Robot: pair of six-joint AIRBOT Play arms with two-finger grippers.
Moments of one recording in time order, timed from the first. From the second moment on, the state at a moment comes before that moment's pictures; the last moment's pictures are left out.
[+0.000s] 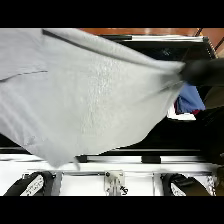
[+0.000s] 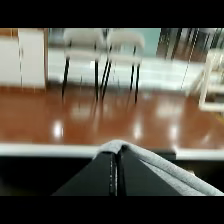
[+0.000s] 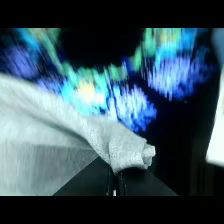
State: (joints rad) left arm 0.28 -1.00 1.86 1.02 -0.92 -1.34; right arm 0.20 -1.04 1.61 1.66 -1.46 -1.42
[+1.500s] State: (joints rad) left arm 0.26 -1.62 1.59 1.23 -1.67 -1.46; right arm -0.12 -1.40 1.37 1.66 -1.46 -1.52
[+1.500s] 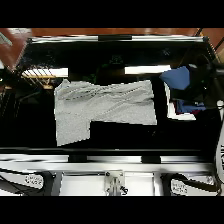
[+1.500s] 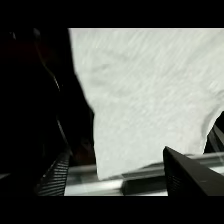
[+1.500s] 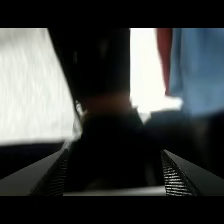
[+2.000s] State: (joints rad) left arm 0.30 -1.58 1.19 1.06 -1.29 -1.34; right arm -0.20 -1.38 1.29 1.88 -1.47 -1.59
